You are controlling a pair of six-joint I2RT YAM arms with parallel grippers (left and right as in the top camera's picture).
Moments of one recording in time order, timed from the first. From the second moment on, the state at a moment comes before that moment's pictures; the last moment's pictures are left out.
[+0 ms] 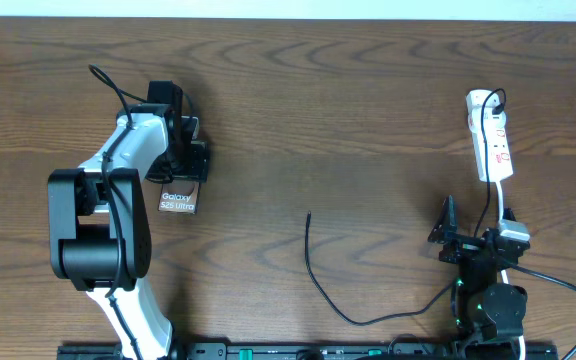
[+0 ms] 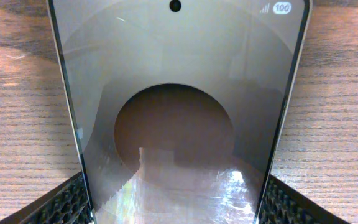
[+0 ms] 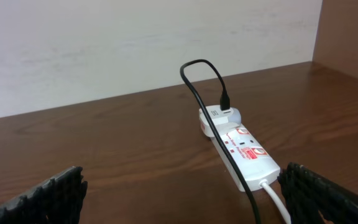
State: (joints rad) left arm -0.01 2.00 1.30 -0.81 0.01 0.07; right arm 0.08 0.01 0.01 -0.05 0.24 0.15
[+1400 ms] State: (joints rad) left arm -0.01 2.00 1.30 -0.81 0.01 0.07; right arm 0.08 0.01 0.01 -0.05 0.24 0.15
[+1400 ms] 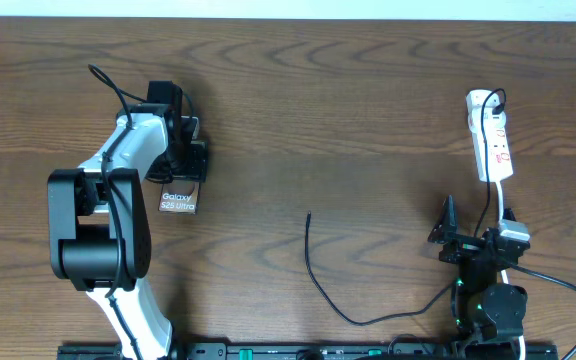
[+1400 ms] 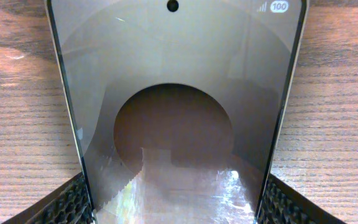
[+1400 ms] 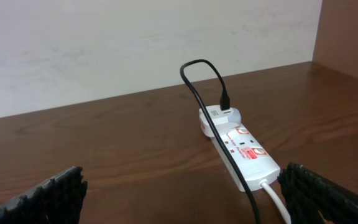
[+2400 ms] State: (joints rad) left arm -0.01 1.64 1.30 -0.86 0.03 0.02; right arm 0.08 0.01 0.01 -0.05 0.24 0.15
